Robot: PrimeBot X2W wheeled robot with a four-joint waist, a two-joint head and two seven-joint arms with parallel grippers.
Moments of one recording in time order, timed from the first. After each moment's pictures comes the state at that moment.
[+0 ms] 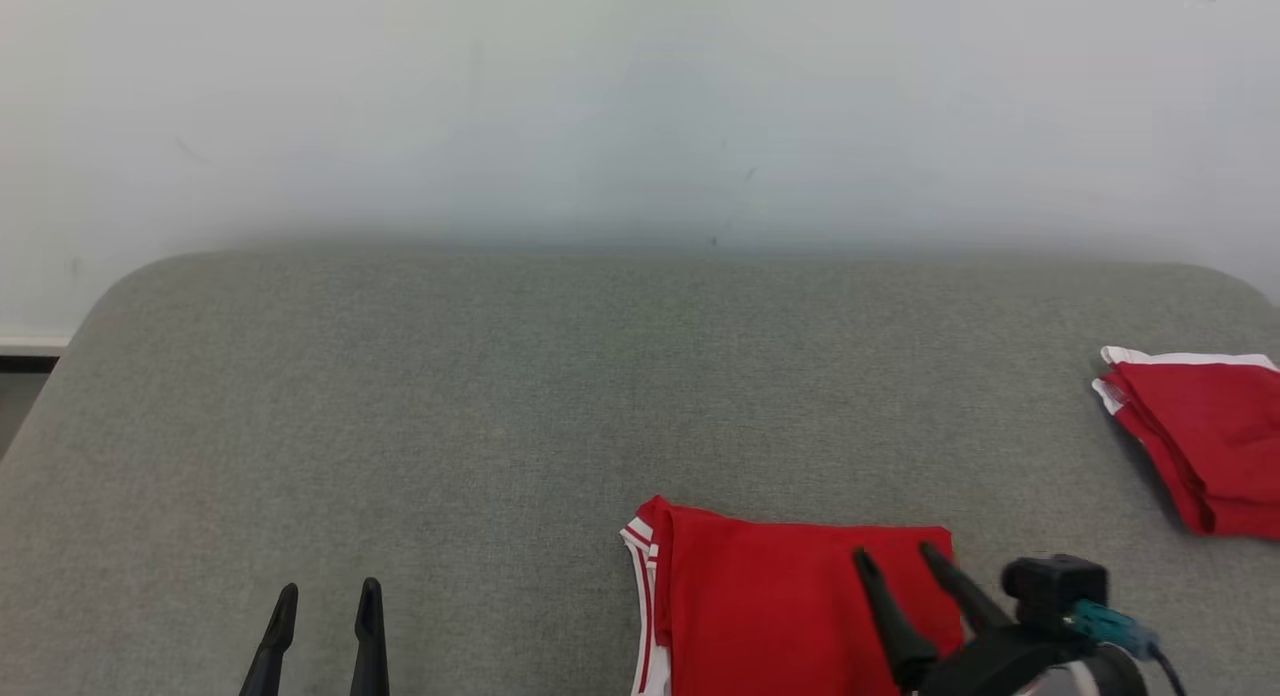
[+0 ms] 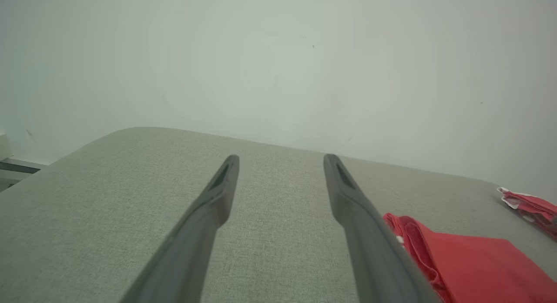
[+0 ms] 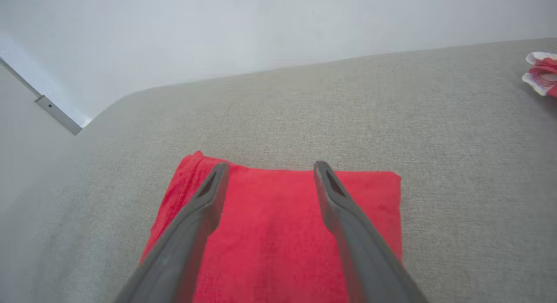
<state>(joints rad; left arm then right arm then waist) 0.14 0.08 -0.03 -0.01 -0.28 -0.13 -0.26 0.01 -0.05 0.13 0.09 0.31 0.13 0.23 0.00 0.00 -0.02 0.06</state>
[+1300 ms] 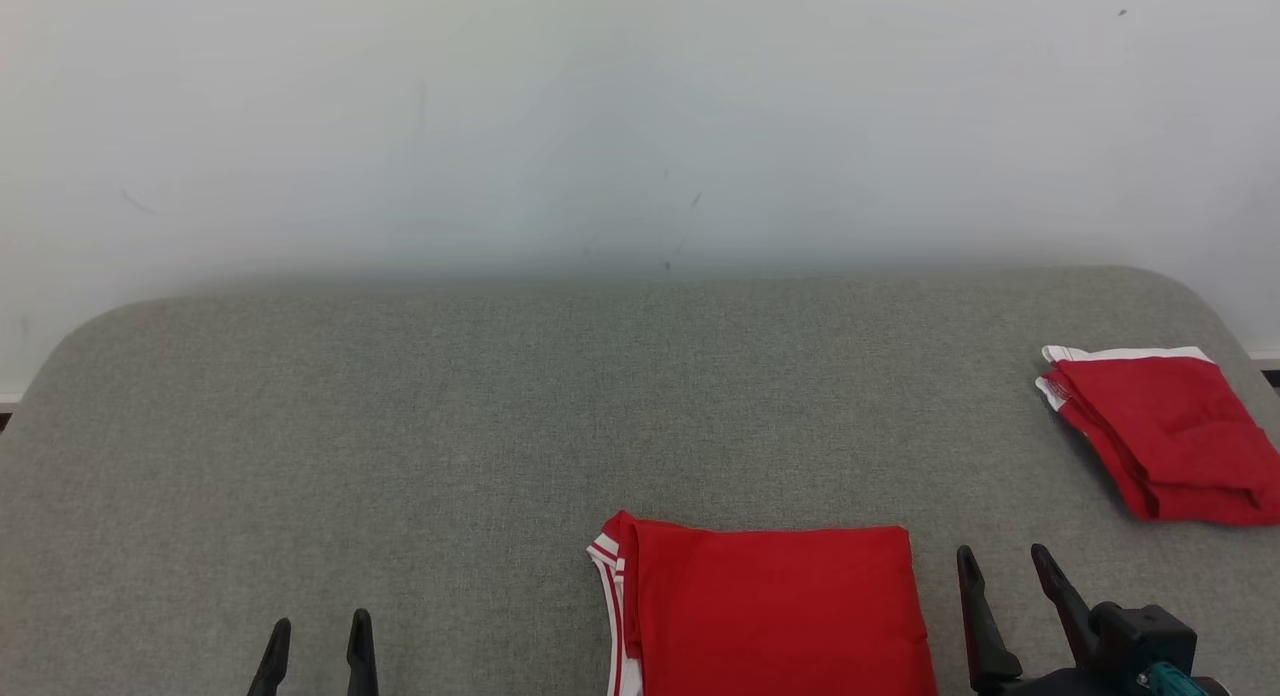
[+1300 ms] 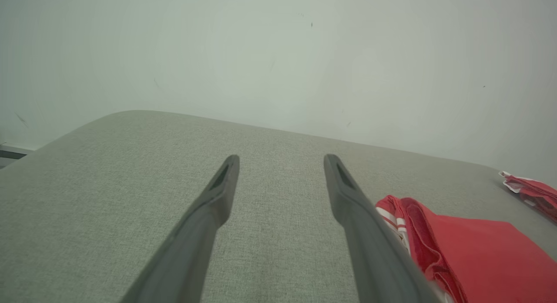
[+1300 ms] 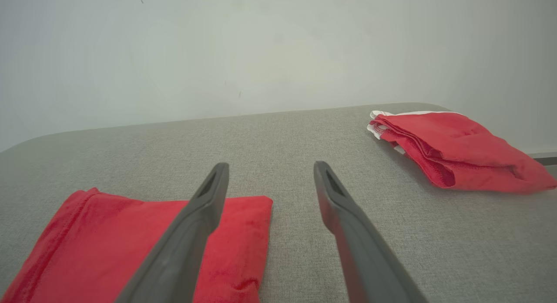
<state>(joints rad) 0.14 0.05 0.01 0.09 -0.26 -0.13 -0.26 0.04 -0.05 -0.04 0.20 0.13 0.13 -0.11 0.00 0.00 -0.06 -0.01</state>
